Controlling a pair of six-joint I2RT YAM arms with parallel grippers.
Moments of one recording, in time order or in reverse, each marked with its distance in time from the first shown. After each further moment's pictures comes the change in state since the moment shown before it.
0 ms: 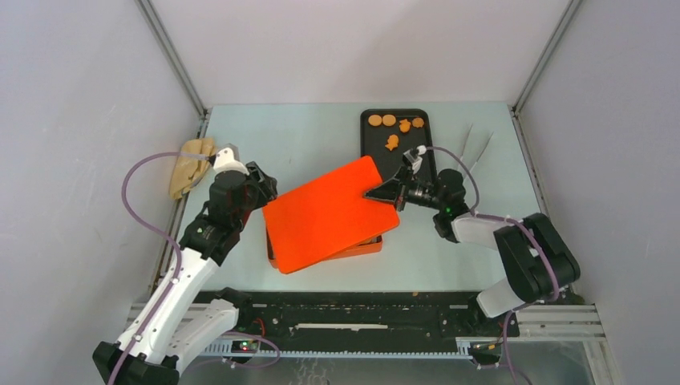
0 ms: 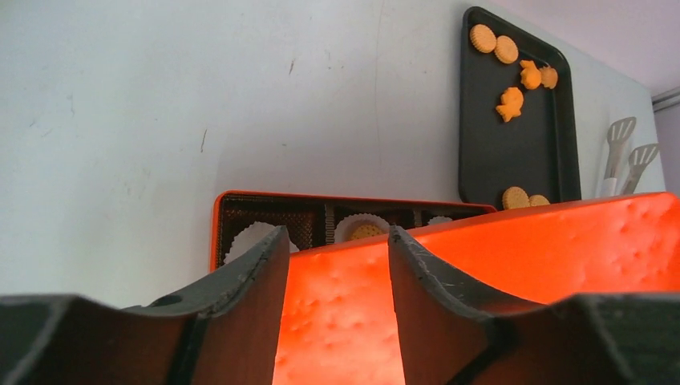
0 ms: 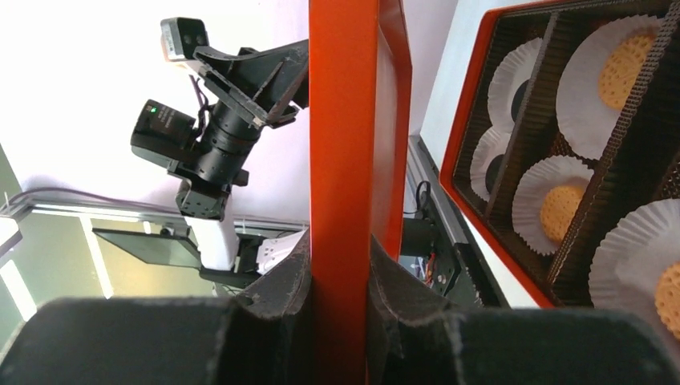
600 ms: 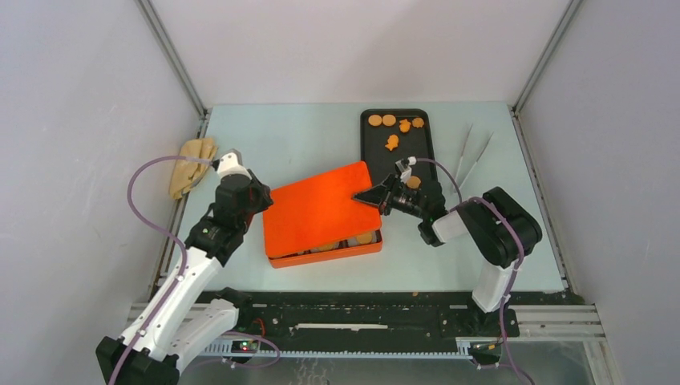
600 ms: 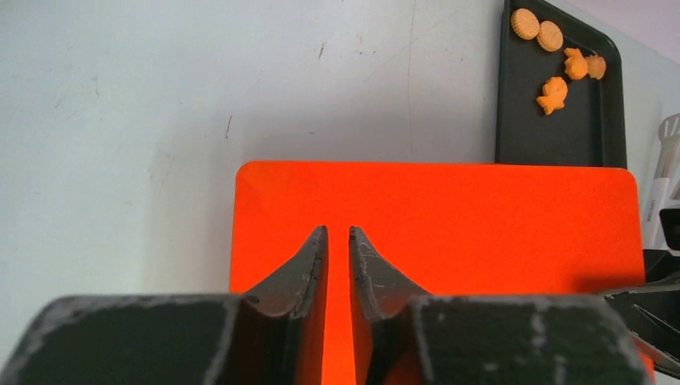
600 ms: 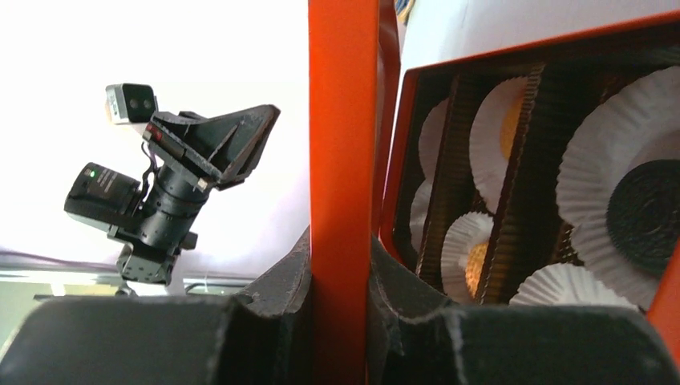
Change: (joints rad) left arm 0.000 0.008 -0.069 0.018 -0.038 0.008; right arm 0.100 0.316 -0.010 0.281 0.222 -0.031
